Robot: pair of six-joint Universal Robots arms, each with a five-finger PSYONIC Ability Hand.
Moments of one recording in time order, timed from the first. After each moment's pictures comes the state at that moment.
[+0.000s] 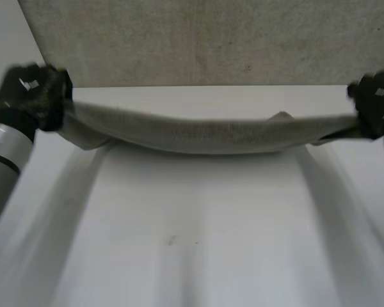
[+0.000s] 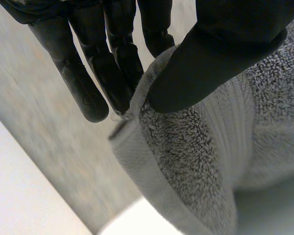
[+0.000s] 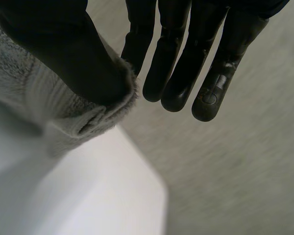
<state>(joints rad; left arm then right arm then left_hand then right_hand) 4.52 -1.62 -1.76 3.49 -1.45 3.44 1.70 -1.47 1.74 -0.24 1.48 2.59 1.20 1.22 1.22 1.22 1.04 0.98 1.18 1.18 1.19 0.96</state>
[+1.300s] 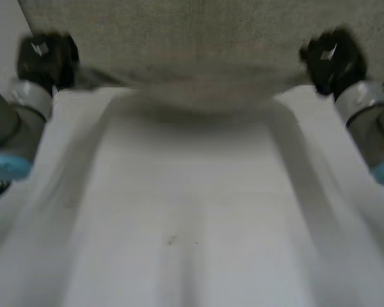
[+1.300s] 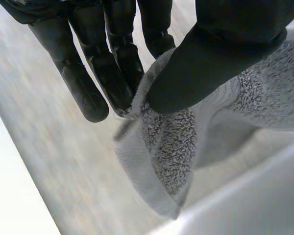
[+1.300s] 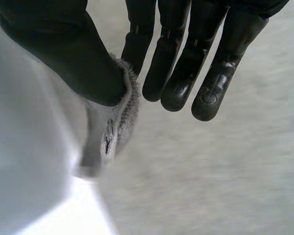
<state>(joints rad) 4.51 -2.01 -1.31 3.55 -1.48 3.29 1.81 -1.14 1.29 -0.32 1.36 2.41 1.20 1.22 1.22 1.22 1.04 0.98 1.18 1.19 1.20 0.97</state>
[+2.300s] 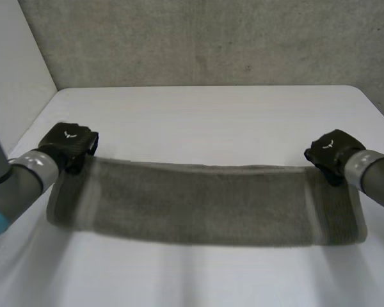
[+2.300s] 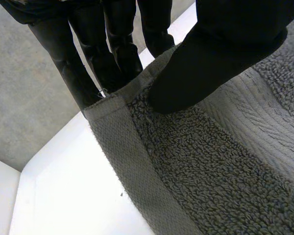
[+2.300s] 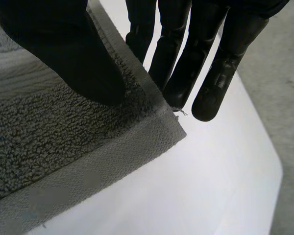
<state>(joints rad) 4.57 -1.97 -1.57 3.23 -1.32 3.68 1.74 -1.09 1.40 0.18 1.41 2.25 1.20 1.22 1.22 1.22 1.04 0.98 1.18 1.19 1.20 0.97</state>
